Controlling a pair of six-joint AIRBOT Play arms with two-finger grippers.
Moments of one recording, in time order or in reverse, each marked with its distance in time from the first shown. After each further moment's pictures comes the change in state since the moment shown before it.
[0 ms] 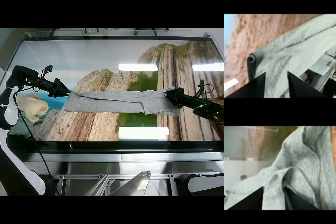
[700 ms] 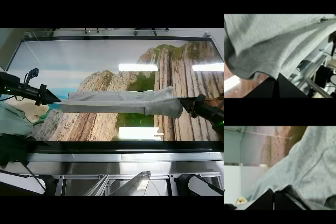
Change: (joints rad) left arm 0.064 0.389 -0.434 0.010 -0.016 0.088; right arm -0.124 0.421 -0.294 0.026 0.077 0.100
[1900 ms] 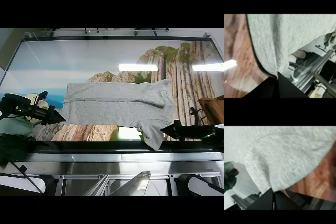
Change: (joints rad) left arm 0.066 0.097 -0.430 0.070 -0.136 0.114; right arm 0.019 0.011 -0.174 -0.533 0.148 0.223
